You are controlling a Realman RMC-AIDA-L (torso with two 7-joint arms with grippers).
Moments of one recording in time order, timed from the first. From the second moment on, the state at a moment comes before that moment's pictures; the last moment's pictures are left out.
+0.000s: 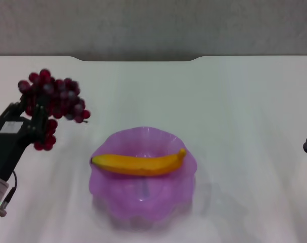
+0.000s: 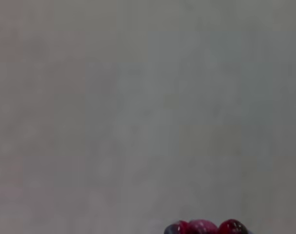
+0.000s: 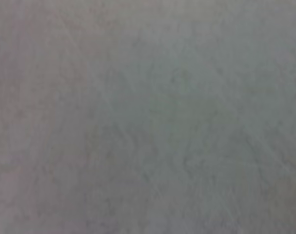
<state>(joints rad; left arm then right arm) -0.28 -2.02 -0.85 -0.38 2.47 1.27 -0.32 0.16 2.00 -2.55 -0.61 1.06 -1.36 -0.48</state>
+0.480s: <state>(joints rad) -0.39 -1.93 -0.84 -0.36 2.86 1.50 -0.63 0.18 2.00 -2.57 -0.58 1.06 -1.36 -0.42</state>
